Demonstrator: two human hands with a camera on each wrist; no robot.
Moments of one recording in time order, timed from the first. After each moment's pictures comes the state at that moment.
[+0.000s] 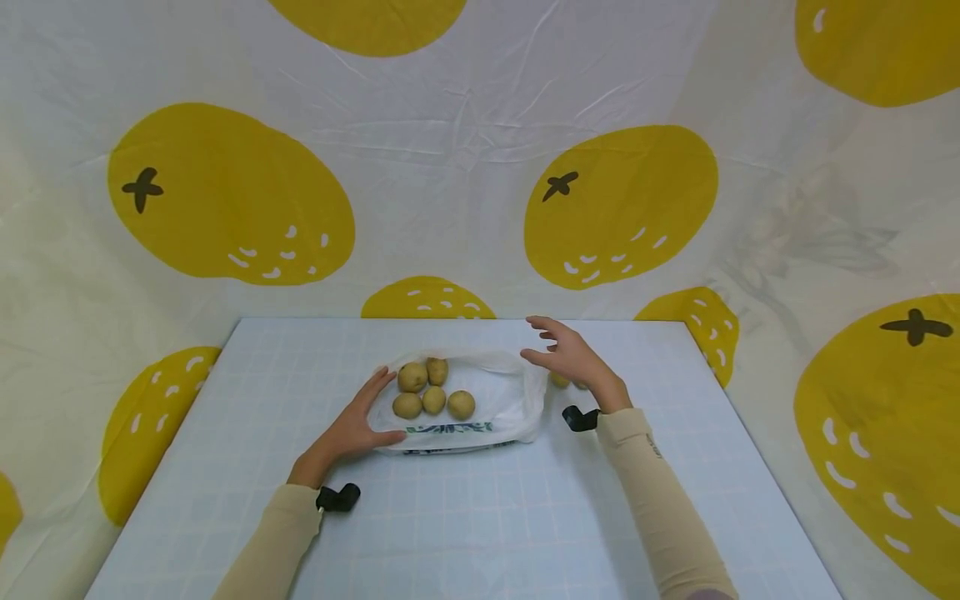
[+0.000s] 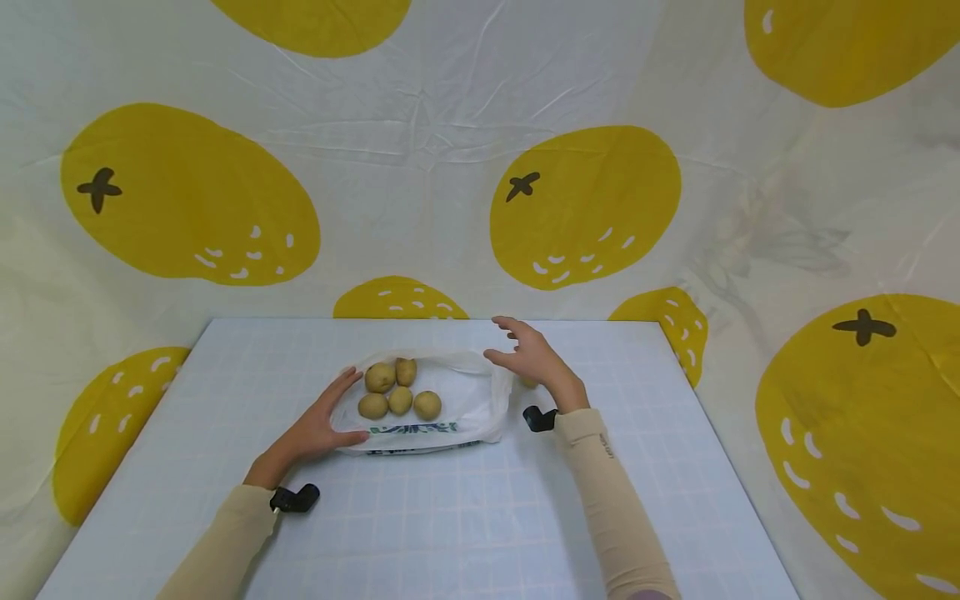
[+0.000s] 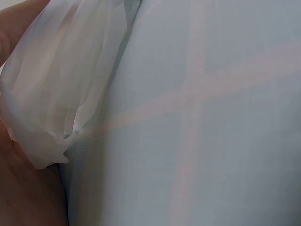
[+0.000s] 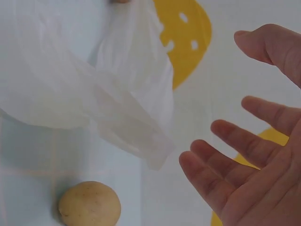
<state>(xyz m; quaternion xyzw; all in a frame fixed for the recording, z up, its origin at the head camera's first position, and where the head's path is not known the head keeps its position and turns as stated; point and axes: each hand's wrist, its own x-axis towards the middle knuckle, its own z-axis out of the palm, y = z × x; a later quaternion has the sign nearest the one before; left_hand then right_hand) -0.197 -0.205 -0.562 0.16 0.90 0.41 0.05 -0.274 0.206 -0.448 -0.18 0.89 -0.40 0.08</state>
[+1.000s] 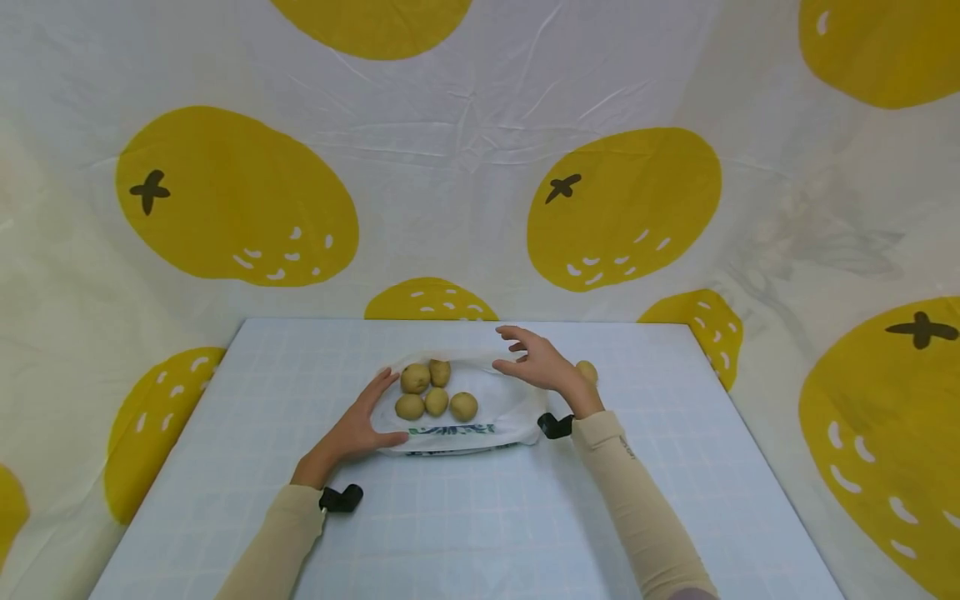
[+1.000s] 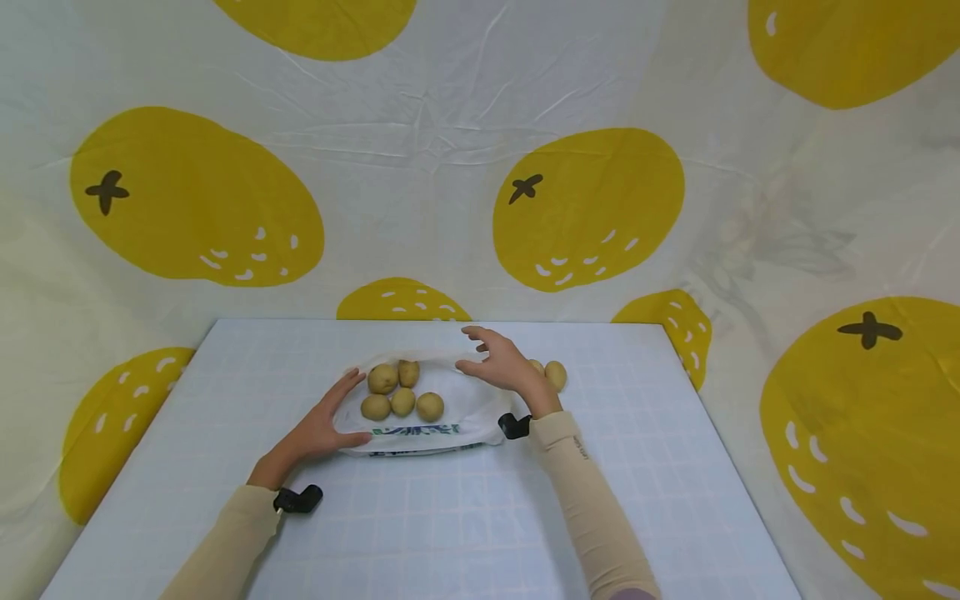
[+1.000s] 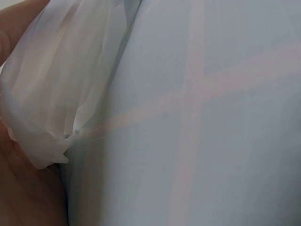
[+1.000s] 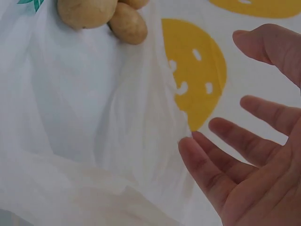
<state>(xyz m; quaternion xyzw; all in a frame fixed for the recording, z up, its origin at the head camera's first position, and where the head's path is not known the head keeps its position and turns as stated) -0.196 -0.203 -0.560 0.16 0.90 0.40 0.05 -0.273 0.161 -0.457 -0.23 0.88 -0.40 0.11</state>
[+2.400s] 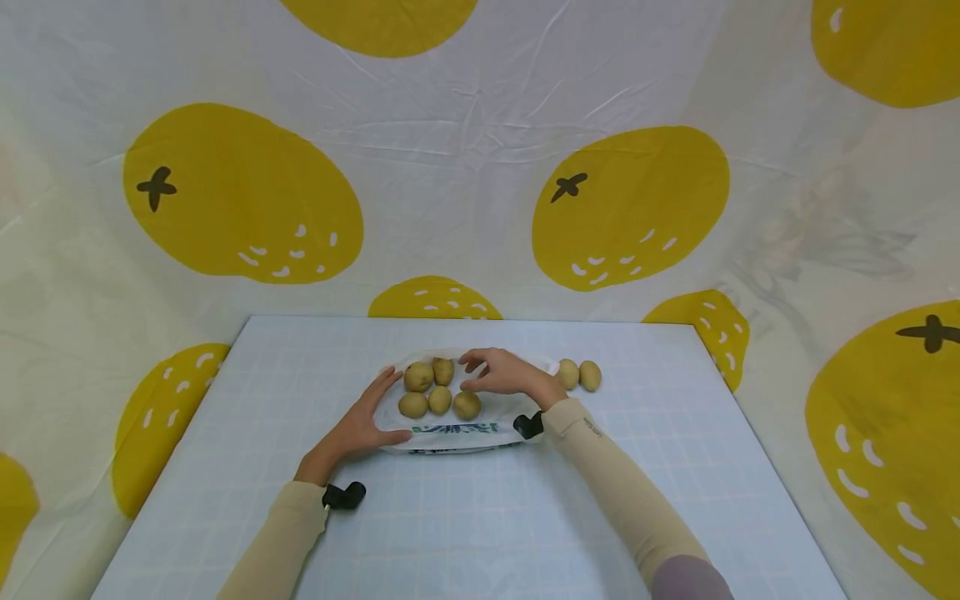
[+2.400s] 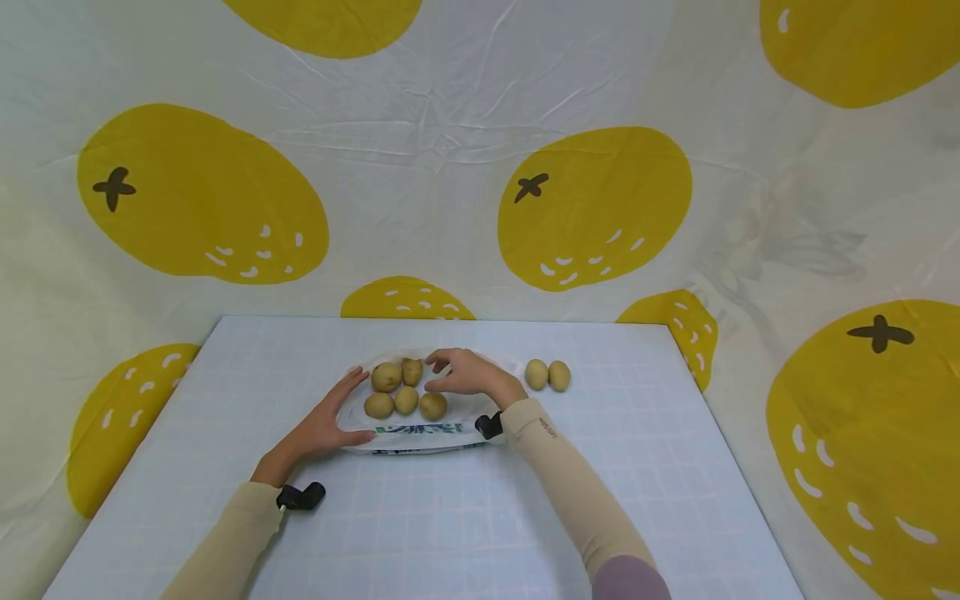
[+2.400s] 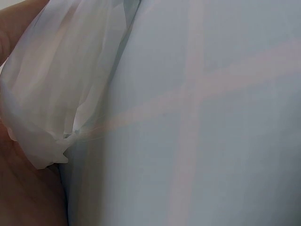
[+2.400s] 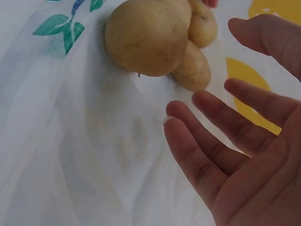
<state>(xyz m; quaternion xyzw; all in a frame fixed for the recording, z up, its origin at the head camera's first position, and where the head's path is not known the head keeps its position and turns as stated) -0.194 -0.202 -0.556 0.15 0.90 0.41 0.06 -0.284 0.106 -0.477 -0.30 0.86 -0.33 0.23</state>
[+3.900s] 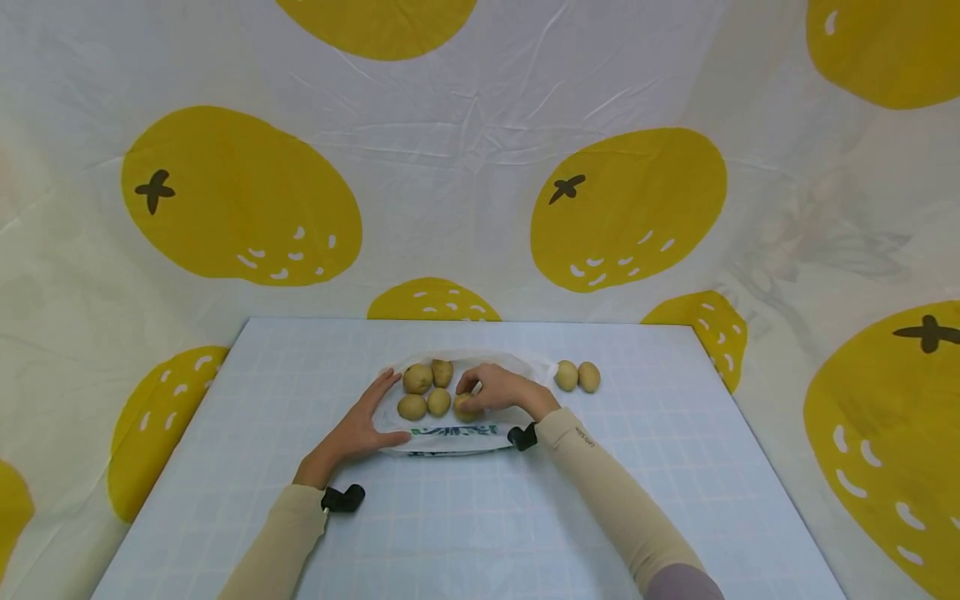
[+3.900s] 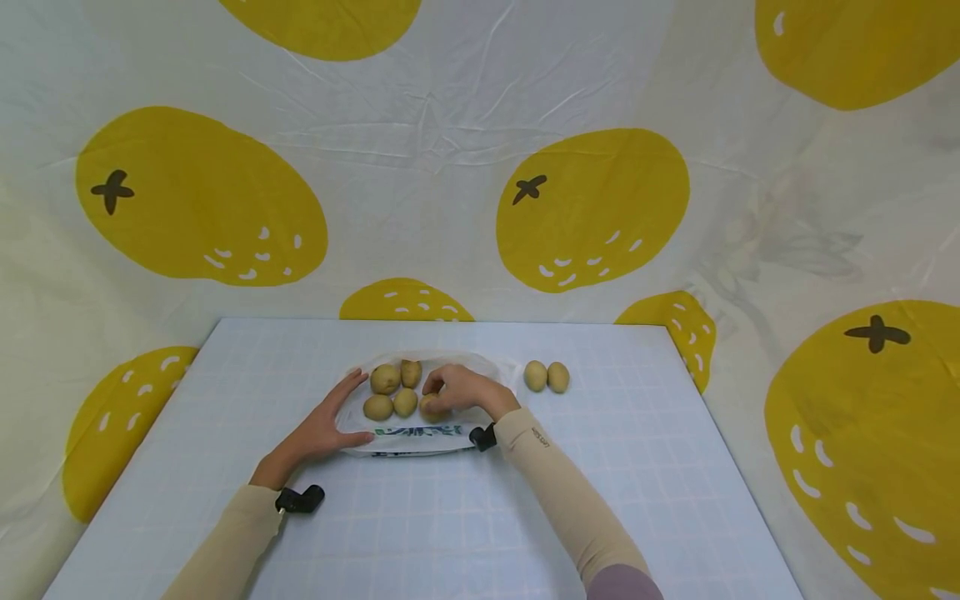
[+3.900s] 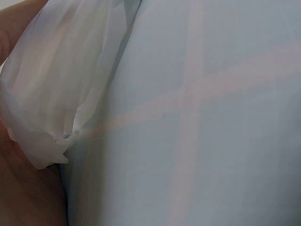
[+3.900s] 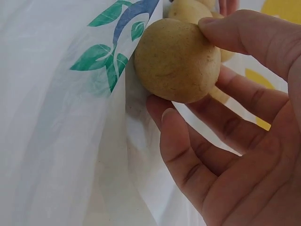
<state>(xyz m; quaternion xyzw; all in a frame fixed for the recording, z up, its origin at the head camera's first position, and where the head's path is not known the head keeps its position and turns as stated) -0.195 -0.203 -0.560 0.14 0.90 0.40 0.06 -0.274 0.098 -0.492 -0.32 0.86 -0.29 0.25</state>
